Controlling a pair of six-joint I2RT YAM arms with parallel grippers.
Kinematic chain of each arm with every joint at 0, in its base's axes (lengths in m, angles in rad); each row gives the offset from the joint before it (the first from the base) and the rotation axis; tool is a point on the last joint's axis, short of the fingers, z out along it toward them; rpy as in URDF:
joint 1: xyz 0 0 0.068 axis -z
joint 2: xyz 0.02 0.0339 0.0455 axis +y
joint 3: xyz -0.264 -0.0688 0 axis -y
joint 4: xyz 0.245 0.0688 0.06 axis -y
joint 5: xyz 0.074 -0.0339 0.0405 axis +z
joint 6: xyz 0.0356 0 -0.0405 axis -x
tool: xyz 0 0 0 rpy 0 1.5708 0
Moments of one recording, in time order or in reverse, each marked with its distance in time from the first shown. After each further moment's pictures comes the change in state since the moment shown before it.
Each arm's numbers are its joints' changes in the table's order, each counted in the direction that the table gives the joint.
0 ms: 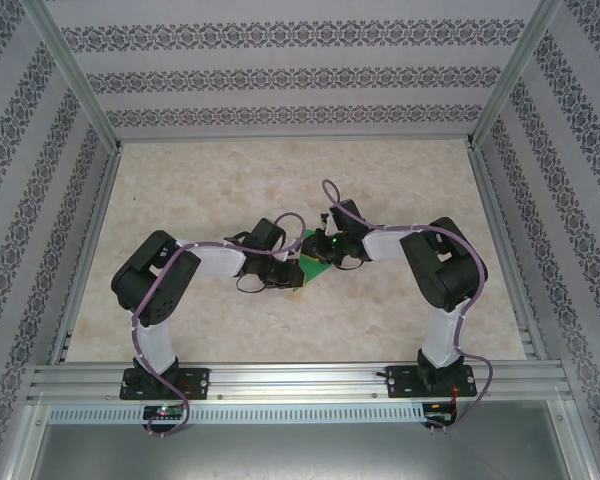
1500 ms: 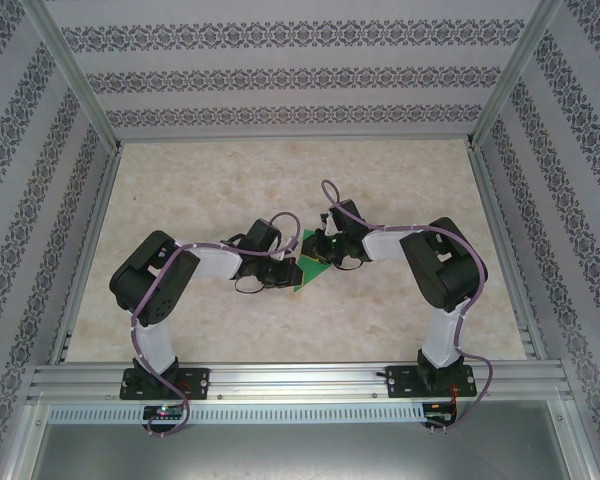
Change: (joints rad) left arm -0.021 -0.004 -0.055 0.111 -0.012 0.061; right arm -0.005 0.001 -0.002 0.000 -0.011 0.008
